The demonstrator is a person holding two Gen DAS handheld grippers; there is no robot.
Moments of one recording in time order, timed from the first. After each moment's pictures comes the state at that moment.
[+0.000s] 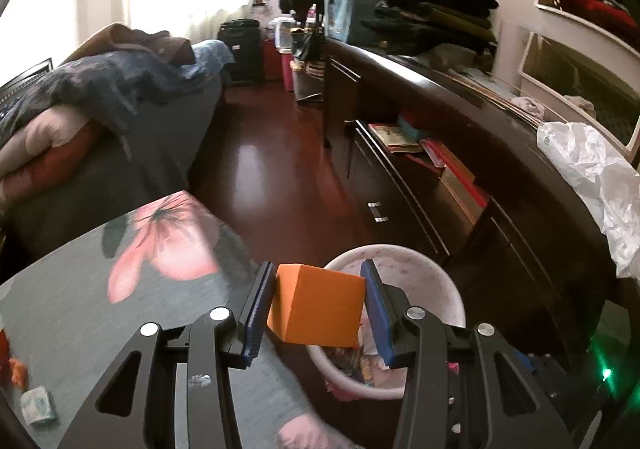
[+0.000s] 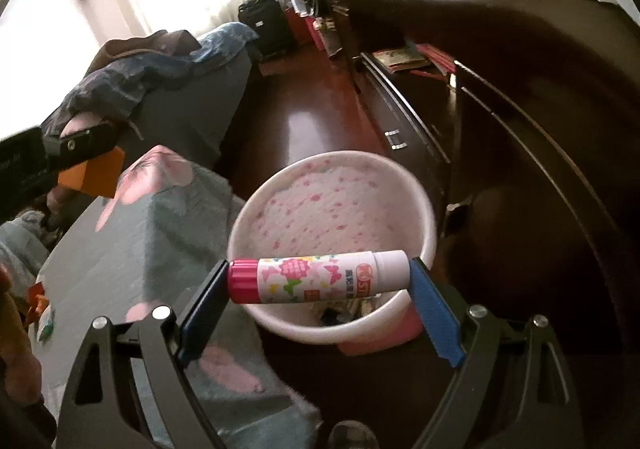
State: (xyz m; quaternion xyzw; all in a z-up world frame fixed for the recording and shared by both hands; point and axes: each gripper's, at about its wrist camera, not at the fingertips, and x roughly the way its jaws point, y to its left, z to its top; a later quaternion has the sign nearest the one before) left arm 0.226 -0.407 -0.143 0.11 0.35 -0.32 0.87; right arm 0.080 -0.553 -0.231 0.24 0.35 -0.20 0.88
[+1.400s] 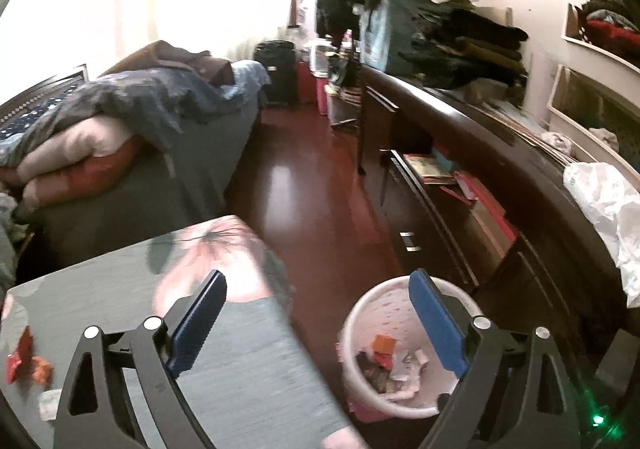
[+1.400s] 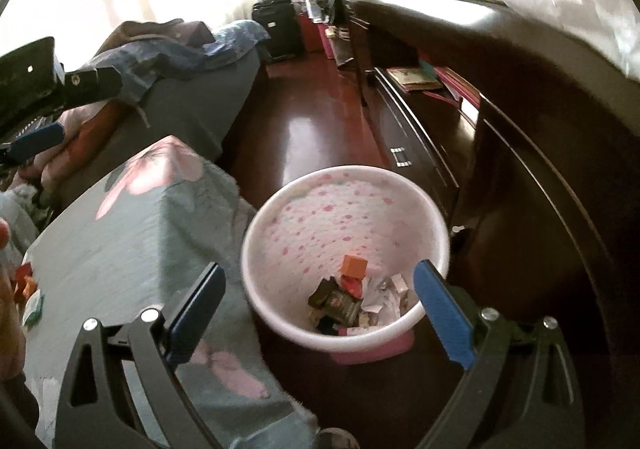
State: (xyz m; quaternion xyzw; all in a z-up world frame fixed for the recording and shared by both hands) left arm 0.234 -0.366 -0.116 0.09 0.31 -0.25 0.91; right arm 0.096 -0.504 -0.206 0.17 0.36 -0.19 0.90
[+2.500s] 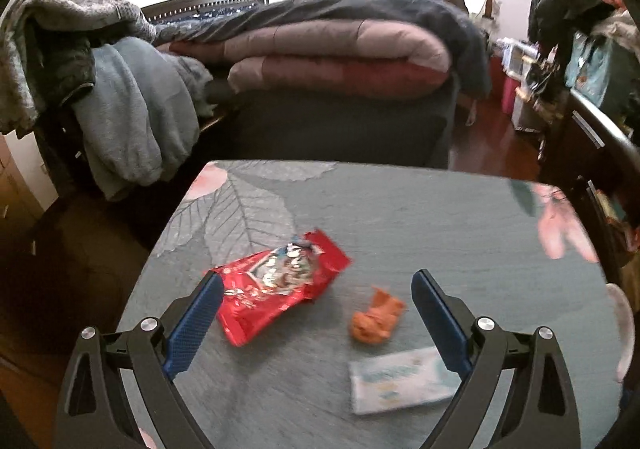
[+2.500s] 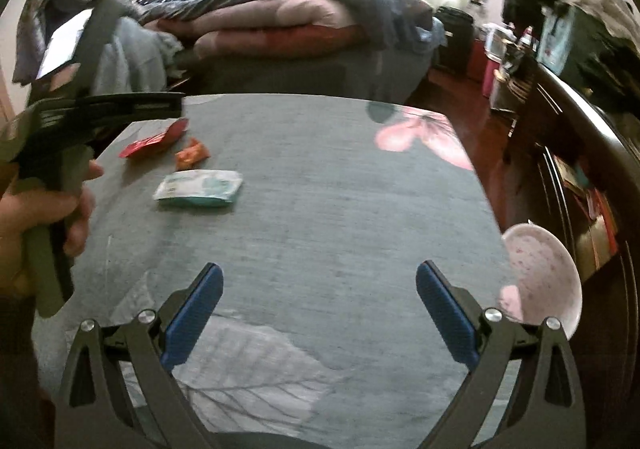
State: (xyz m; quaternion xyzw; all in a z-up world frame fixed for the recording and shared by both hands) left arm 0.305 -0.025 -0.164 0.02 0.39 0.04 0.92; right arm 0.148 -0.215 -0.168 -0.03 0.40 0.04 0.91
